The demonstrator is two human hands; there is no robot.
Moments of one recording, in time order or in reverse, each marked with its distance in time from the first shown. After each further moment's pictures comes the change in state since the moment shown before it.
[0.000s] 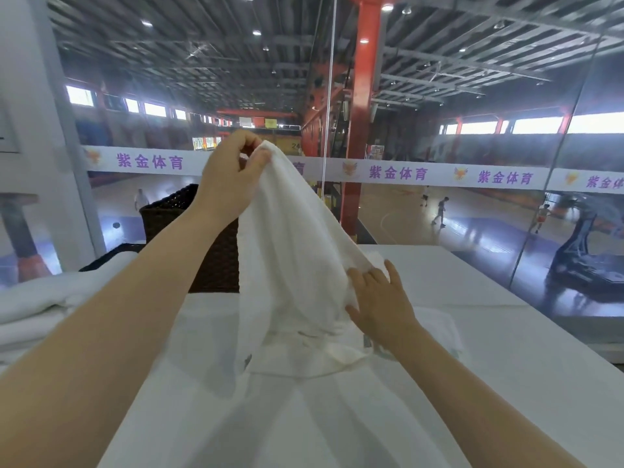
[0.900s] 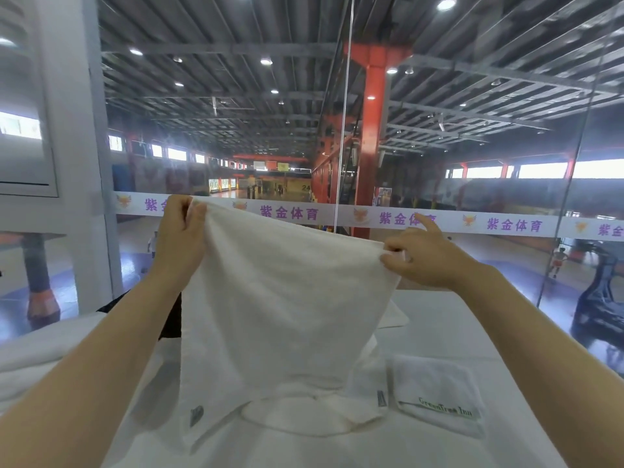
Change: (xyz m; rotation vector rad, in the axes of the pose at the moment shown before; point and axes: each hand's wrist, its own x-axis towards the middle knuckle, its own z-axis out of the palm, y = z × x) left_hand -0.012 -0.048 -0.070 -0.058 0.269 -0.248; right_hand 0.068 0.075 -0.144 0.163 0.086 -0.121
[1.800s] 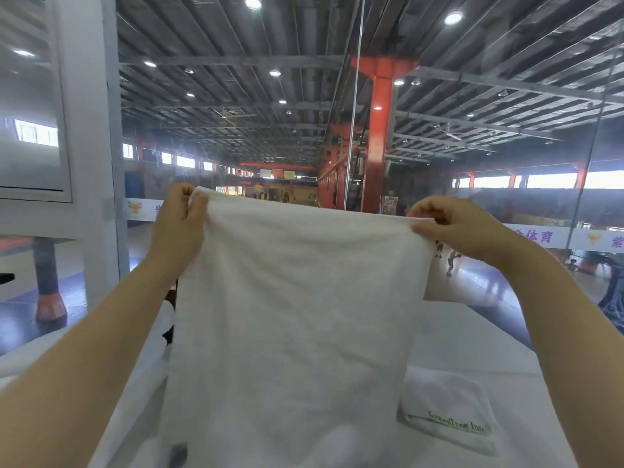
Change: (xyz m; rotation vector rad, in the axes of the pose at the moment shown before) left_hand 0.021 0.016 -0.019 0.049 0.000 0.045; right_hand 0.001 0.009 -0.061 0.675 0.131 0.164
